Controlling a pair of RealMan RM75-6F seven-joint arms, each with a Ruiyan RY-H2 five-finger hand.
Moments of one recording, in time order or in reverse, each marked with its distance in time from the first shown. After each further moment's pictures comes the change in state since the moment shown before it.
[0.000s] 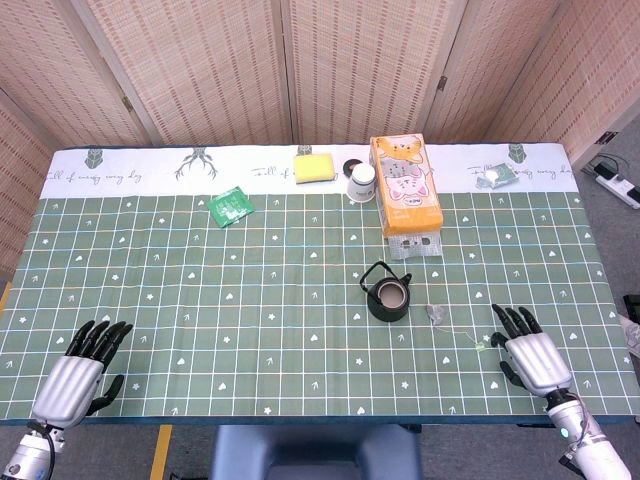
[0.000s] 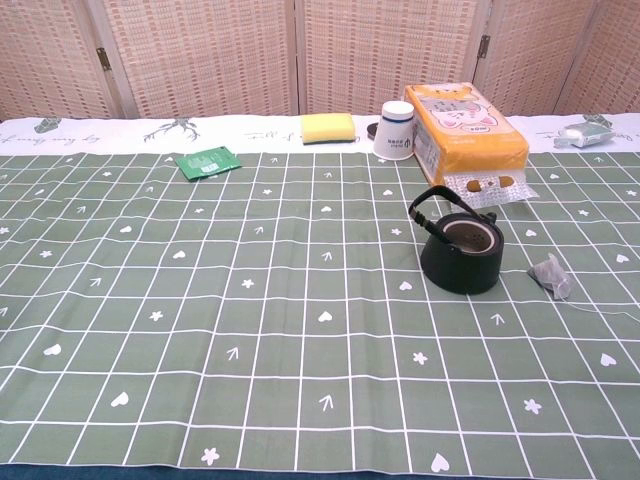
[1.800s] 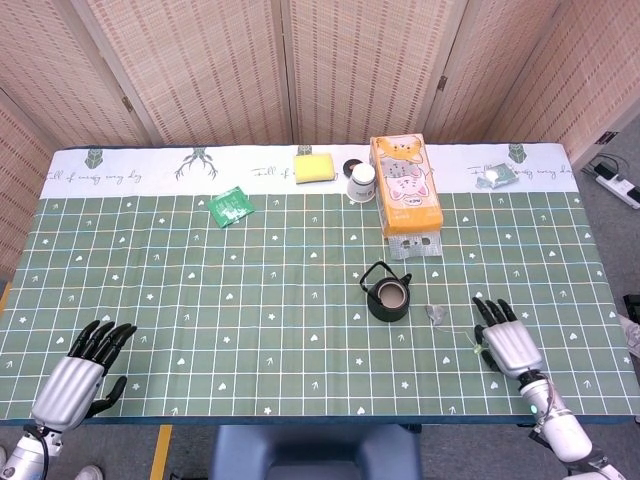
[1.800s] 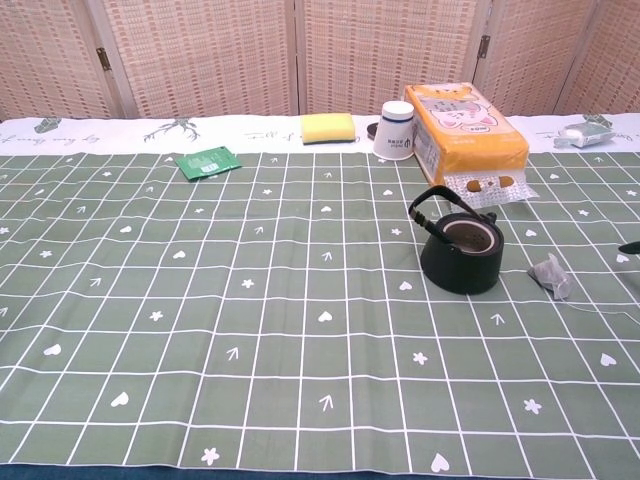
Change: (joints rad) left arm -0.007 0.009 0.014 0.035 0.074 0.038 -0.092; right arm 0.105 -0.126 0.003 0.099 0.120 -0.101 -0.069
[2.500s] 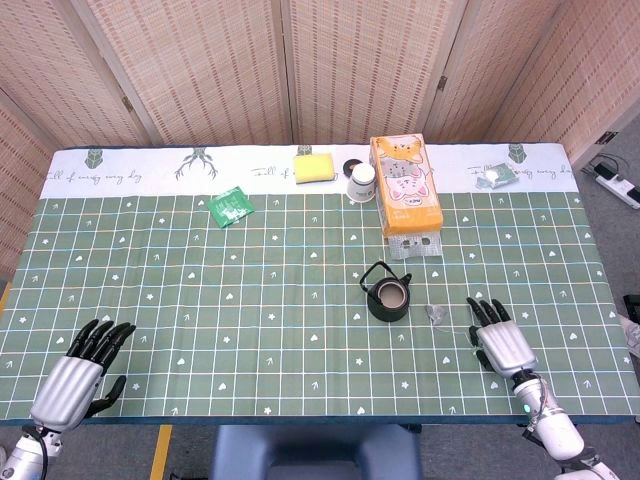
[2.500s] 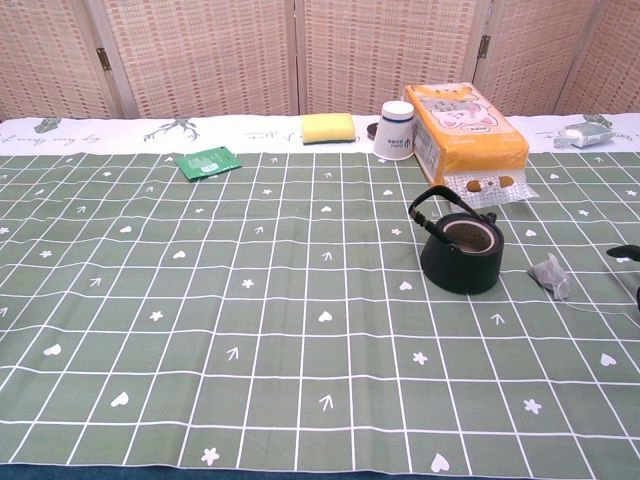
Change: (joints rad) left arm 0.003 0.002 -0.001 -0.005 0.004 0.012 0.003; right arm 0.011 -0.034 -0.007 0.023 0.005 0.002 -0.014
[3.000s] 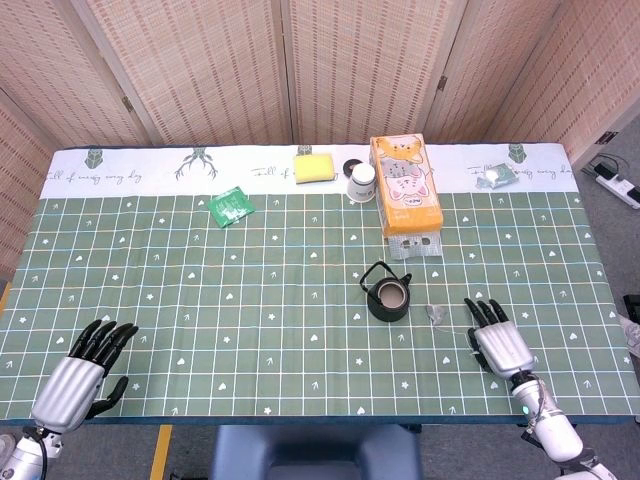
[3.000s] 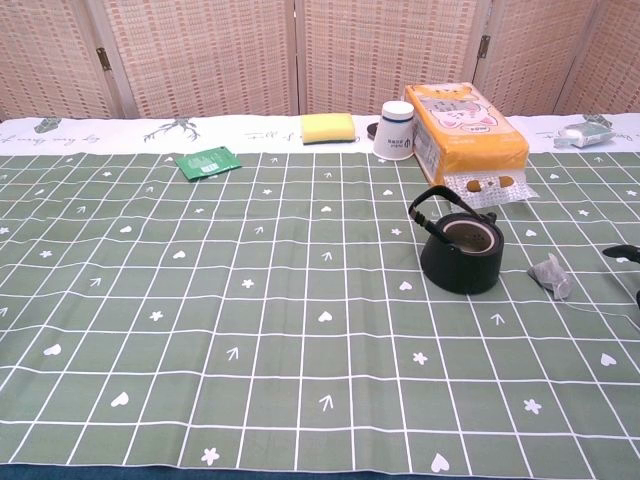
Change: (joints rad) left arm -0.002 -0.002 0.005 0.011 0.023 0.013 -0.018; right arm -0.001 -0.009 -0.008 0.005 -0.009 0.016 -0.018
